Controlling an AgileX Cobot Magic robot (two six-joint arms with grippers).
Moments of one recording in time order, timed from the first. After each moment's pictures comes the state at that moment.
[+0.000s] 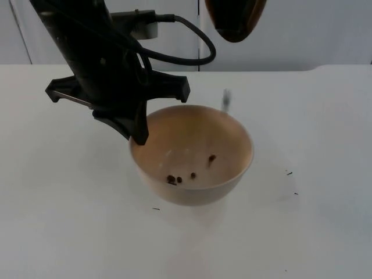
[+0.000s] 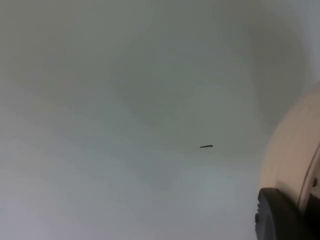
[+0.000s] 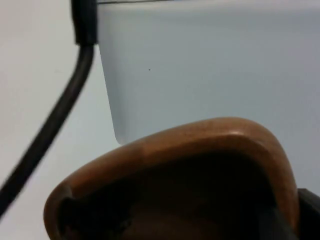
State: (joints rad) right arm 1.11 1.89 -1.67 -1.20 1.22 0.03; left arm -0.46 1.83 -1.25 -0.19 0.84 -0.11
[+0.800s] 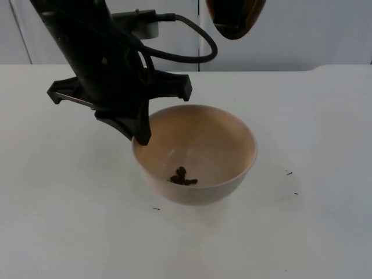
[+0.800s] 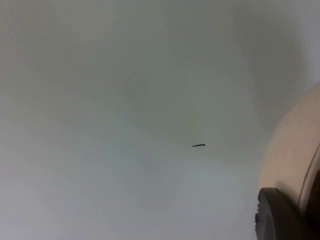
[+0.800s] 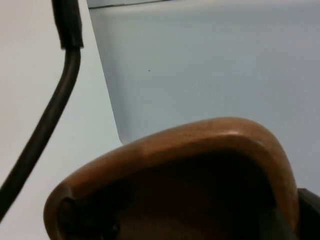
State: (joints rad) right arm 1.11 1.88 -1.67 -1.19 1.22 0.06; left arm -0.46 1.83 -1.25 -0.21 0.84 -0.11
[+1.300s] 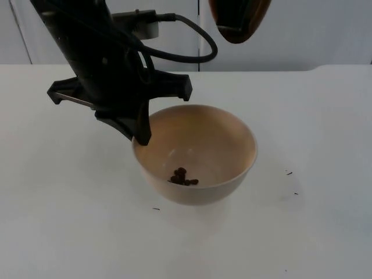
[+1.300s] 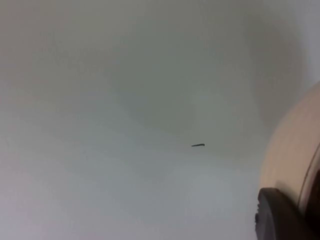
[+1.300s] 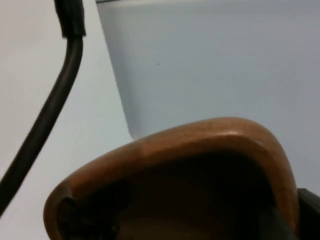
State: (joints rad) right arm 1.08 1.88 -1.67 -1.15 1.22 0.06; left arm -0.46 1.83 -1.25 -0.21 0.84 -0.11
